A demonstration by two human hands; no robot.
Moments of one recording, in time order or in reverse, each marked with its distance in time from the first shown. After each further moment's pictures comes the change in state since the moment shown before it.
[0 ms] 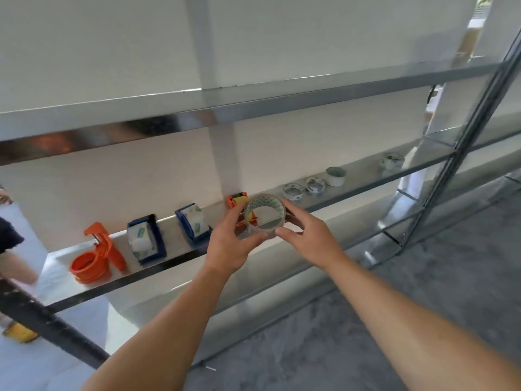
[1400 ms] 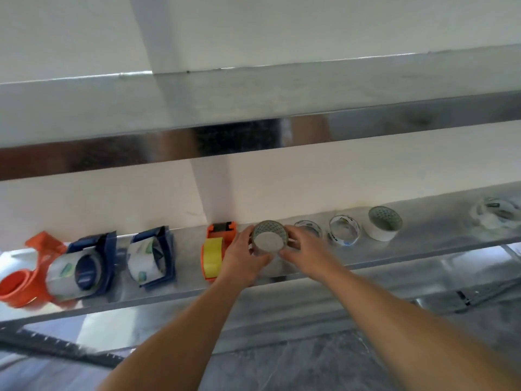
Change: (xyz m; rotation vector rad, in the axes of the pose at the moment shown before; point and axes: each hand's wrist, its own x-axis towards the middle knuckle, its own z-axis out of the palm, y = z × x) left_hand 0.228 -0.112 0.145 0.118 0.120 -0.477; right_hand 0.277 0.207 -0.032 -0.046 -0.451 0.190
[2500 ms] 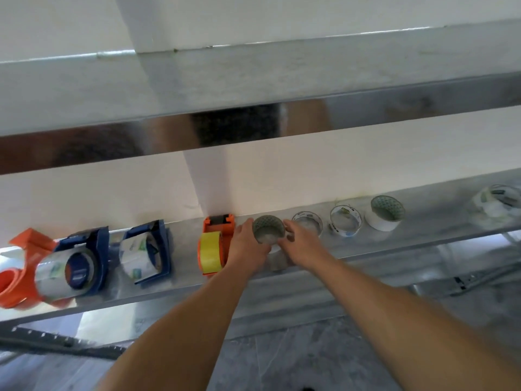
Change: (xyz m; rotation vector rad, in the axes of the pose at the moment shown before) left_hand 0.020 0.016 0.013 0.264 -0.020 -0.169; right_hand 0.014 -0.003 0.014 -0.097 0.026 0.140
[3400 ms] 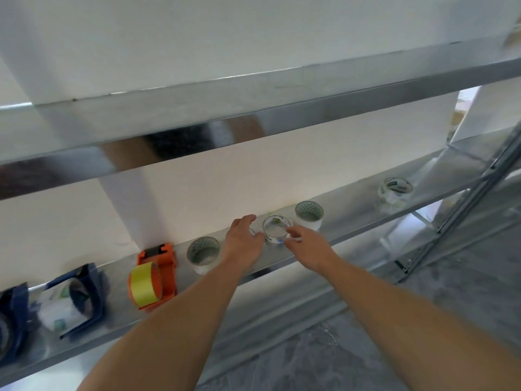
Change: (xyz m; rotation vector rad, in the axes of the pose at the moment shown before) left_hand -0.033 0.117 0.057 -0.012 -0.047 0.295; right_hand -0.076 0.057 -0.125 -0.086 0.228 0.119
